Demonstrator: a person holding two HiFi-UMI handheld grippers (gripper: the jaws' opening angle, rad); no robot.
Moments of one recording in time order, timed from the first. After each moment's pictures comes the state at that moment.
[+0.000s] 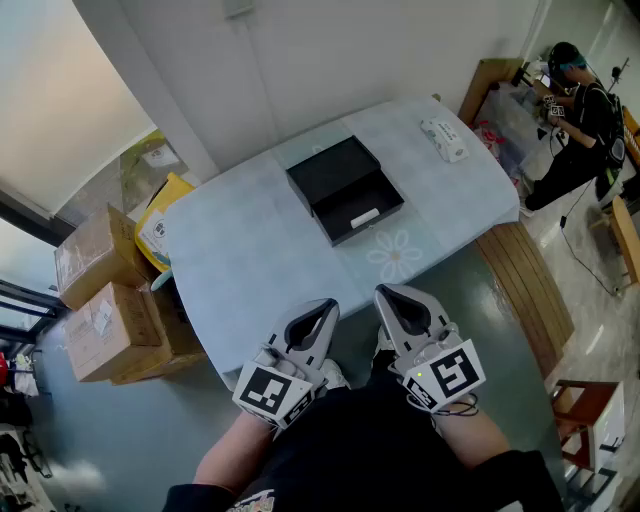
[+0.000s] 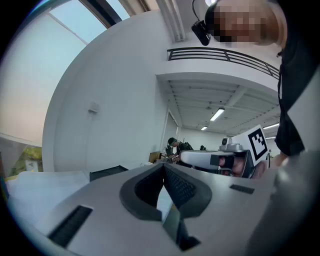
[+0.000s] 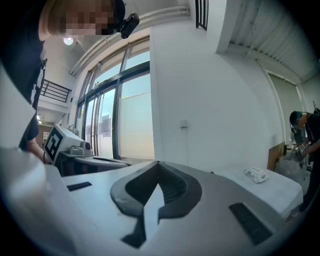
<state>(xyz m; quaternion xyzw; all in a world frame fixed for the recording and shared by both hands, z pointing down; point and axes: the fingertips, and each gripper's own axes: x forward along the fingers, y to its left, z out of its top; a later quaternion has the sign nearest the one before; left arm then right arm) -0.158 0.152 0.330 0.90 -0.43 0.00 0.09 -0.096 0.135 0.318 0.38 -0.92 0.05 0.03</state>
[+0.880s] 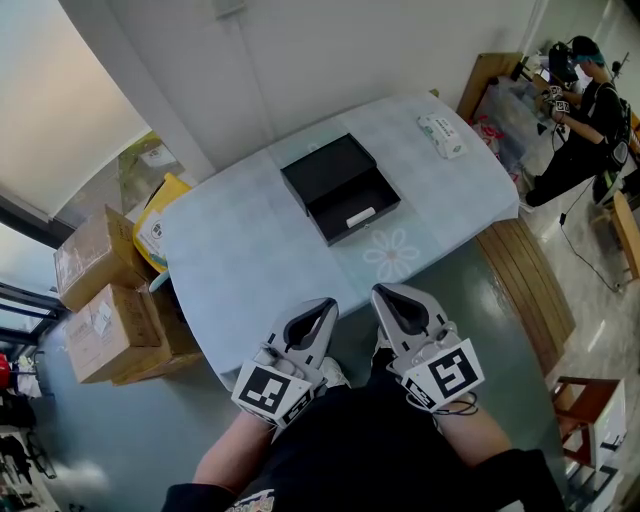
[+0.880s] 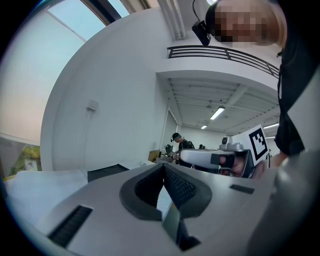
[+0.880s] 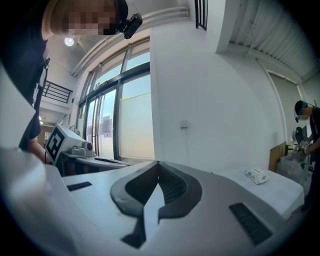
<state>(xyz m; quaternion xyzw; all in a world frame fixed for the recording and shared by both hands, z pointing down) -0.146 0.145 0.335 0.90 -0.43 0.01 0.10 -0.088 0.129 0.320 0.37 -0.93 0.05 0.03</state>
